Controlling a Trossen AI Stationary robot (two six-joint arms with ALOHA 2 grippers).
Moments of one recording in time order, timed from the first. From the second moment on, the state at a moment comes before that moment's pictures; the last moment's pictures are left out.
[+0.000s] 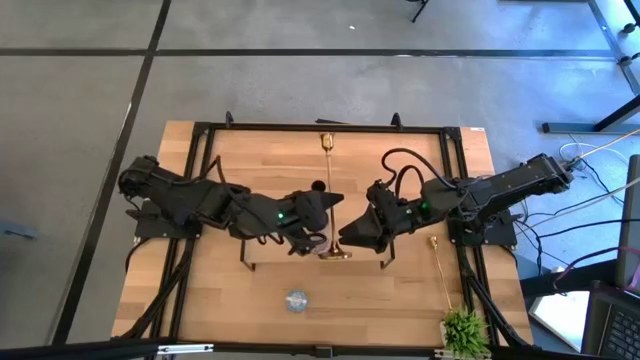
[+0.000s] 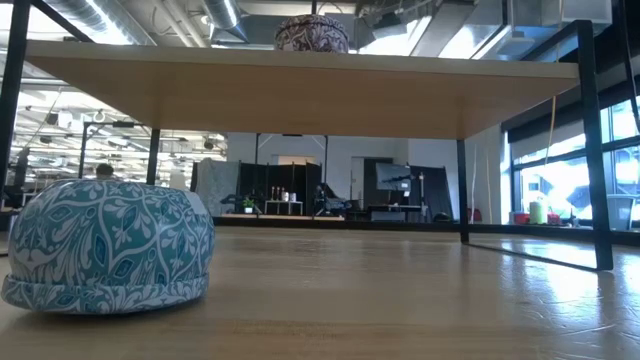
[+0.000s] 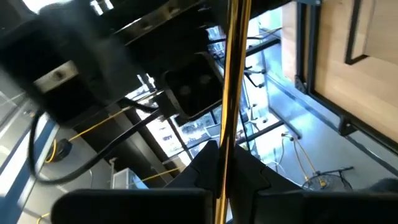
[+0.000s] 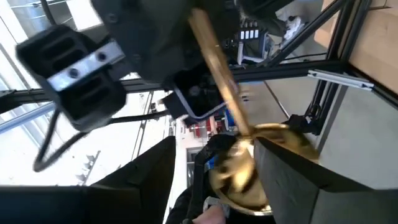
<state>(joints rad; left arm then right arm) -0.40 1.62 1.81 -0.41 -0.79 1.77 0.37 1.35 1.31 0.04 0.03 1.69</state>
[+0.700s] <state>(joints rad) -0.39 1.63 1.83 -0.37 -0.73 1.77 0.35 1.37 1.31 0.05 0.10 1.60</state>
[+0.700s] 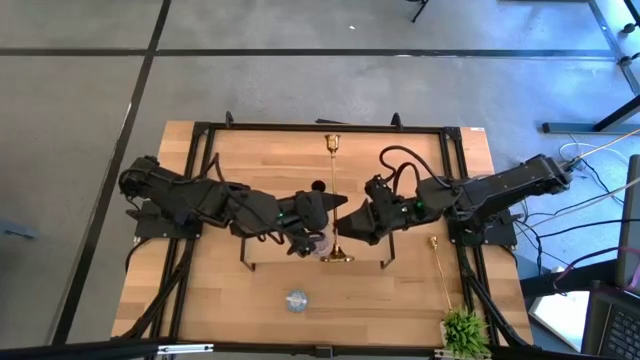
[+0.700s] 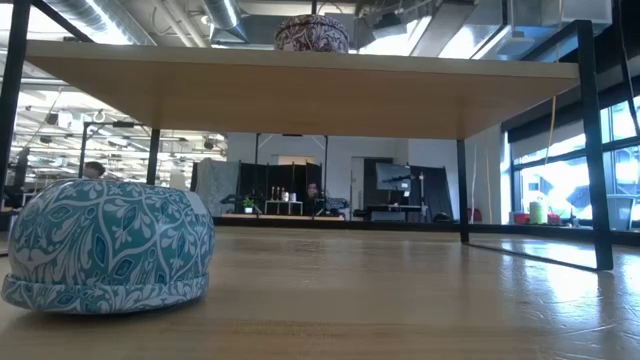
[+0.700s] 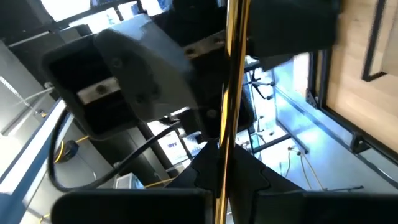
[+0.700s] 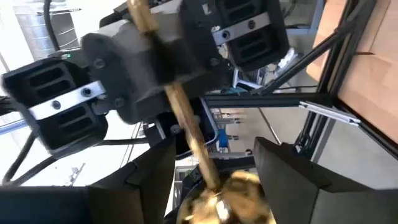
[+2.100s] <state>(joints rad) -0.42 1.63 1.82 -0.36 -0.78 1.66 0.35 1.42 1.31 0.19 0.11 1.39</state>
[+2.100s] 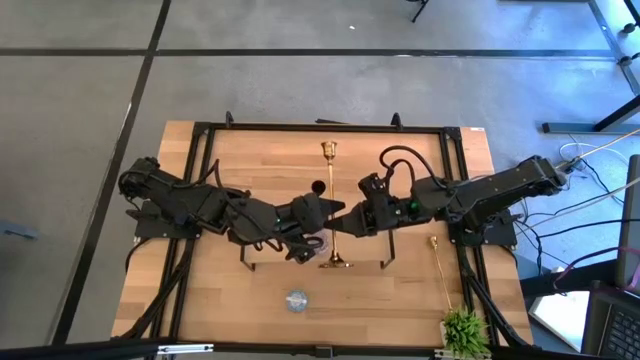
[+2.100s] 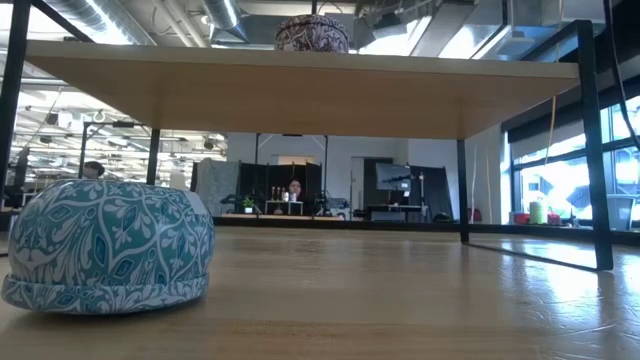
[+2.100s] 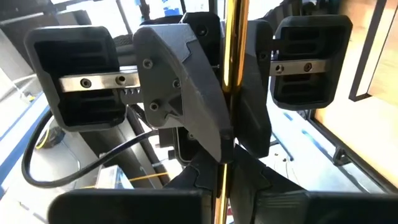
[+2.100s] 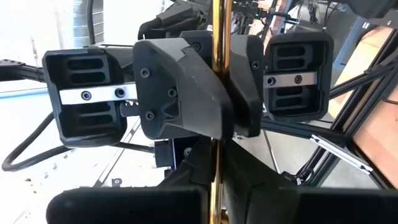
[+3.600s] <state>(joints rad) -0.50 1.54 1.83 -0.31 -1.17 0.84 0.35 1.36 1.31 0.15 0.23 1.18</state>
